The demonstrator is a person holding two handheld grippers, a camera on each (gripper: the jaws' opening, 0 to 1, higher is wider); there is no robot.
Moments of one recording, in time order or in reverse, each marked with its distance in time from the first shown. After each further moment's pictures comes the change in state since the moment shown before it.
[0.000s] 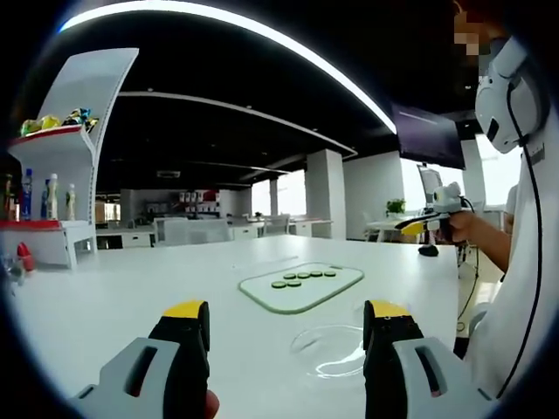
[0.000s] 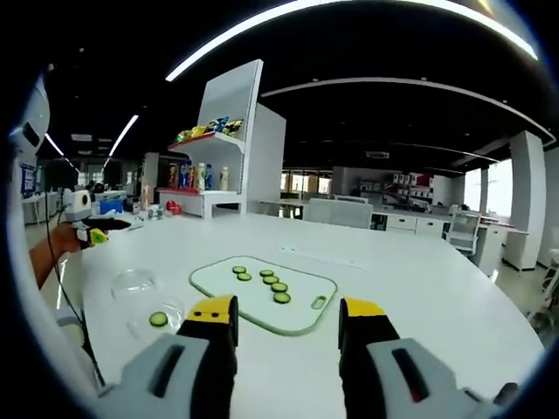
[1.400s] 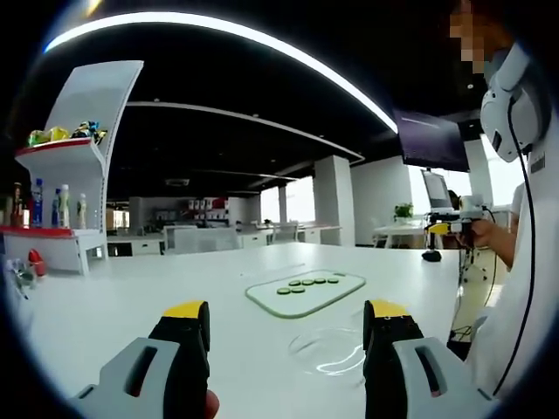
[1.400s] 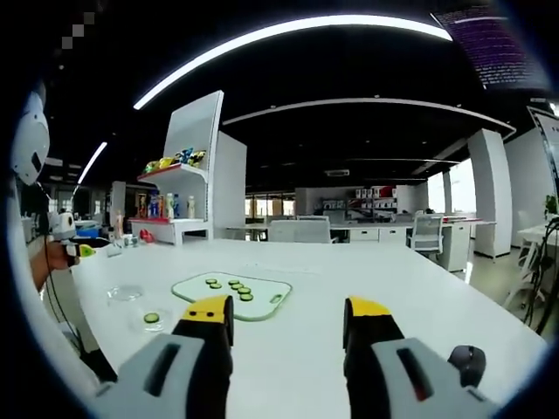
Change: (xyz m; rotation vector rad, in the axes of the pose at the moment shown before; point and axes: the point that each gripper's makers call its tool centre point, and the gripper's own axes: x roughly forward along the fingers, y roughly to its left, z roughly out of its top) left arm -0.027 -0.005 0.014 0.011 -0.037 0.052; right arm -0.090 -0.045 -0.004 0.079 -0.113 -0.171
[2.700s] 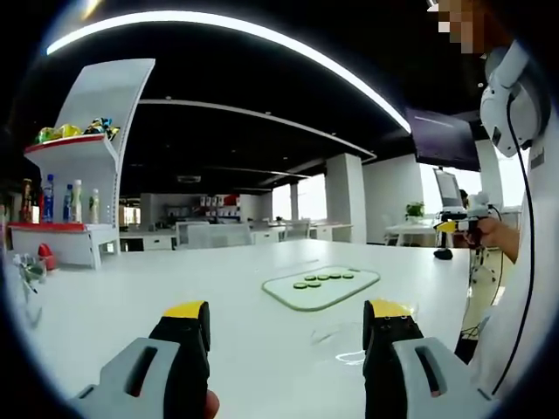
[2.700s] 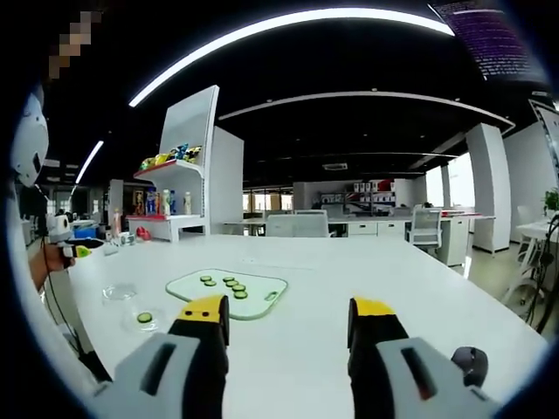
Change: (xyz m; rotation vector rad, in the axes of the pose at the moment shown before) left arm -0.005 0.022 -0.006 -0.005 0.015 0.059; right arm 0.016 -0.009 -0.004 0.009 0.029 -0.009
